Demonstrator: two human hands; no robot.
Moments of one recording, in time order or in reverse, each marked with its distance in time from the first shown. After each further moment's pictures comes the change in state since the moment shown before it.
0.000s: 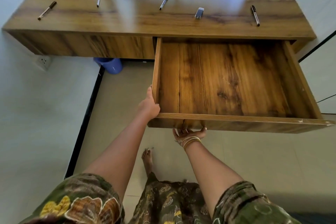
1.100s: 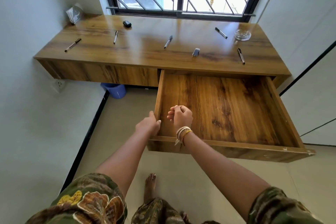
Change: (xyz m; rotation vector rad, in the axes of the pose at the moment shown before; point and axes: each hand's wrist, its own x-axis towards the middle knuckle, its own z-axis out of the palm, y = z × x) left_hand -0.019 0.008 -0.026 0.166 0.007 -0.001; right_hand -0.110 0.014 0.104 -1.059 -0.251 -0.956
